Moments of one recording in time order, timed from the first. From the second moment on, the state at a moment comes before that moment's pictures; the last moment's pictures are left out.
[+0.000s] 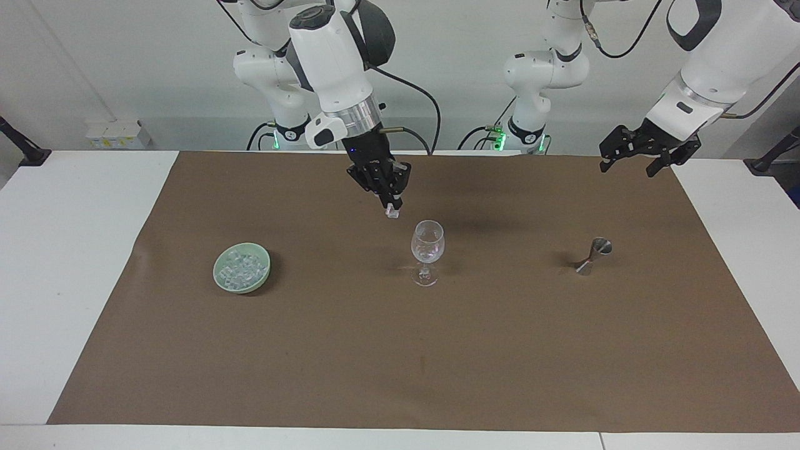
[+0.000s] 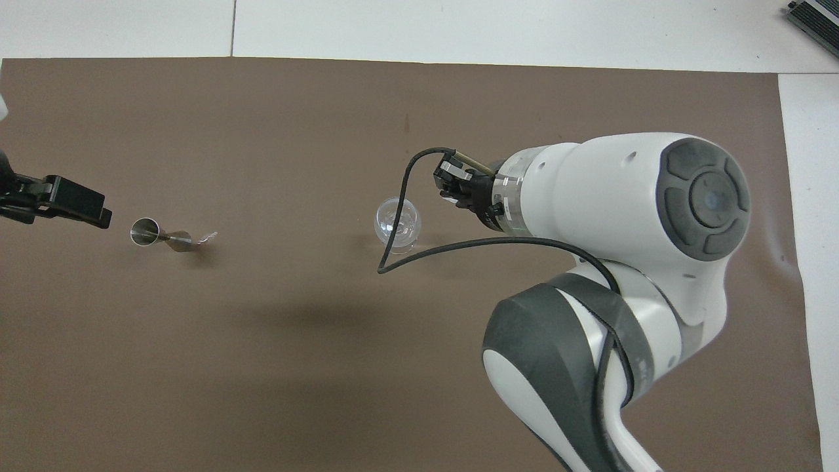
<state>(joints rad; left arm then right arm) -0.02 0.06 -0.04 -1.44 -0.06 1.41 0.06 0.14 0.13 0.36 -1.68 0.18 2.19 0.97</state>
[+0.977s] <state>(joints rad) -0.02 0.04 -0.04 -1.45 -0.06 1.42 0.06 0.21 0.27 0.36 -1.66 0.21 2.30 1.07</state>
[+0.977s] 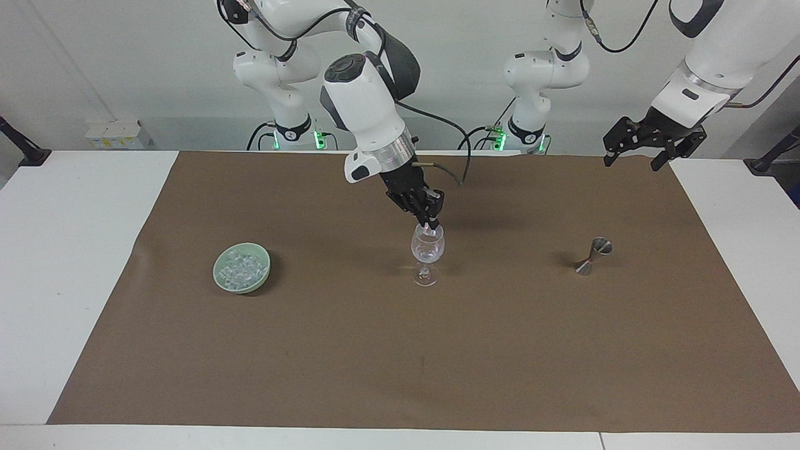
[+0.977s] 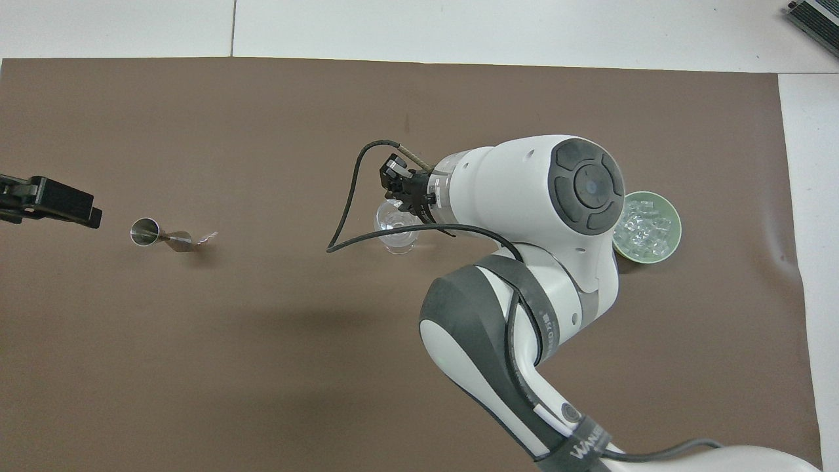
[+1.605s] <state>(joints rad) -0.02 0.04 -0.04 -1.45 -0.06 1.42 0.06 0.23 0.28 0.36 -1.68 0.21 2.30 1.07</state>
